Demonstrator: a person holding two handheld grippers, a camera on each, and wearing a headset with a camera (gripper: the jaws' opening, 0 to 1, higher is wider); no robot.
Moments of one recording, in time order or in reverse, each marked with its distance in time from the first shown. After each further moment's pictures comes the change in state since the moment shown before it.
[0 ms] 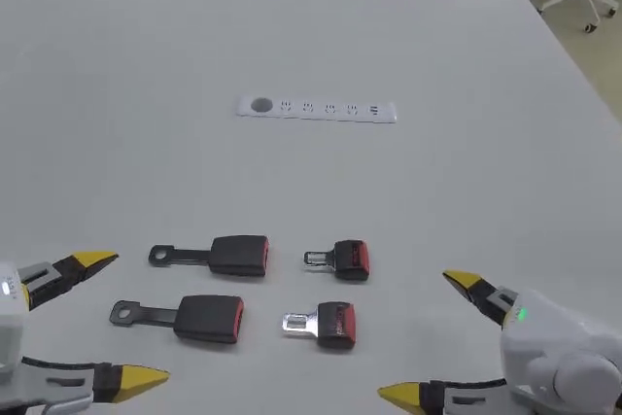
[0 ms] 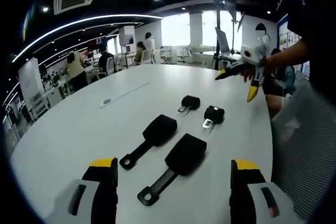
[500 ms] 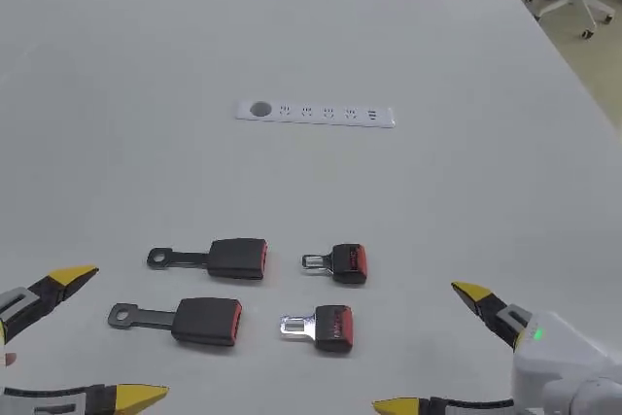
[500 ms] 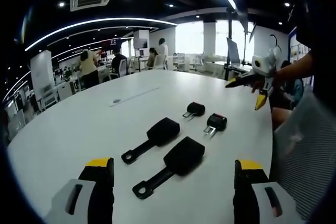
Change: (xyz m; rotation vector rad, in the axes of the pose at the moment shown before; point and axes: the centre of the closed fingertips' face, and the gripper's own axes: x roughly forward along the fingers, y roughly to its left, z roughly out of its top) left arm -0.014 -0.011 0.007 -0.087 -0.067 0.086; right arm -0.014 0.007 0.006 0.076 -0.057 -0.040
